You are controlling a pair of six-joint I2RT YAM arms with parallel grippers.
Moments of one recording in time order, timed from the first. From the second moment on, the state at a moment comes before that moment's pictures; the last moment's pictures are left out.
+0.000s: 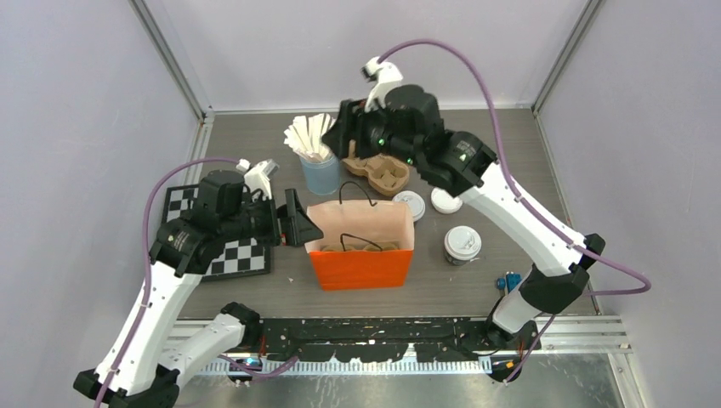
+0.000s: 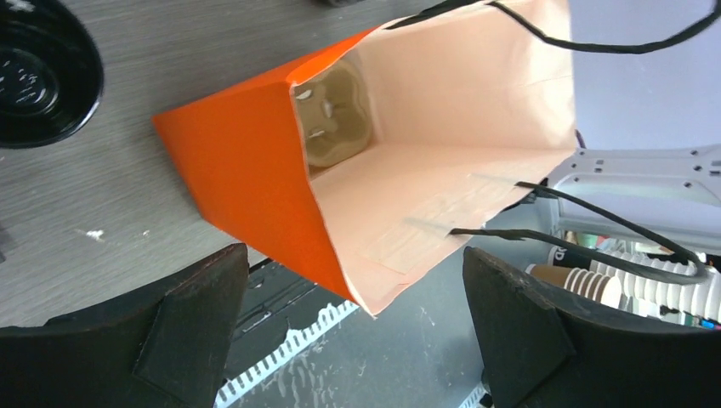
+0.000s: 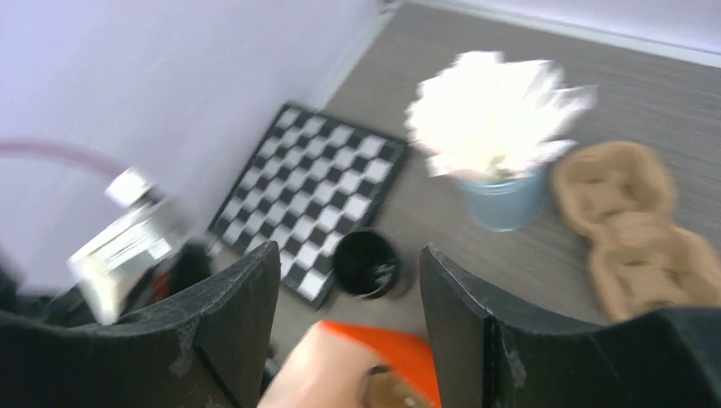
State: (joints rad) left arm -0.43 0.87 1.20 -1.03 0.41 -0.54; right arm 0.95 1.59 1.97 -0.62 0.08 0.43
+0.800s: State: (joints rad) left arm -0.43 1.09 1.37 -1.16 0.35 -0.38; right arm 0.49 1.54 1.56 -0.91 0.24 0.51
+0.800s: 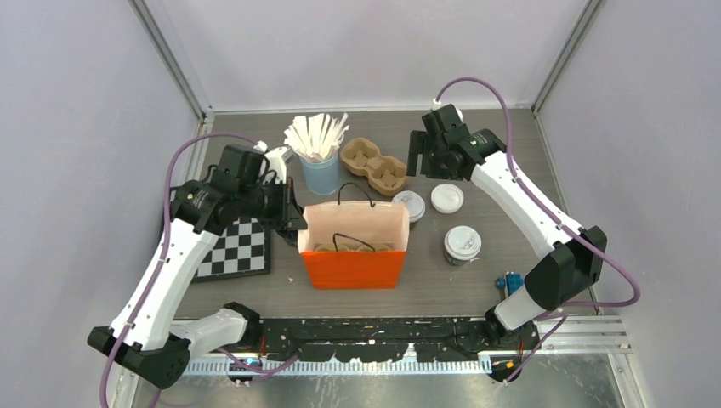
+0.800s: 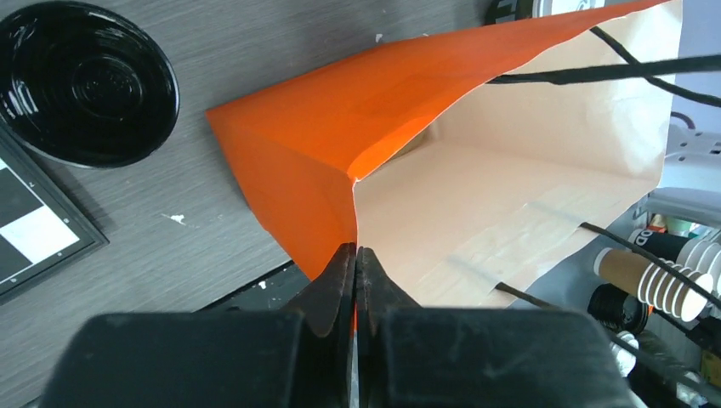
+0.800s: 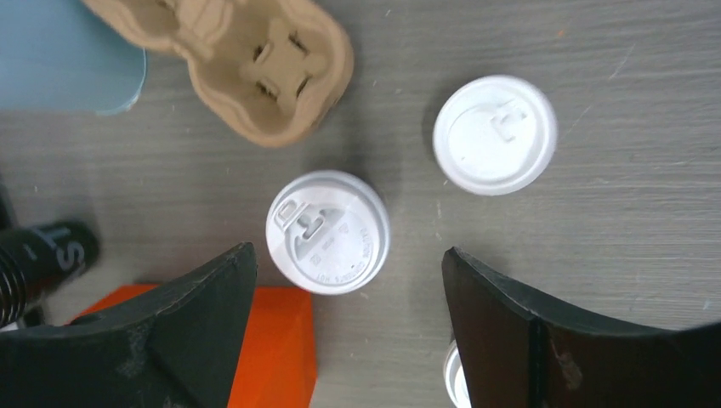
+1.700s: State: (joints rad) left arm -0.43 1.07 1.39 -1.30 0.33 -0.34; right arm 0.55 1.66 1.44 -0.87 0.08 0.25
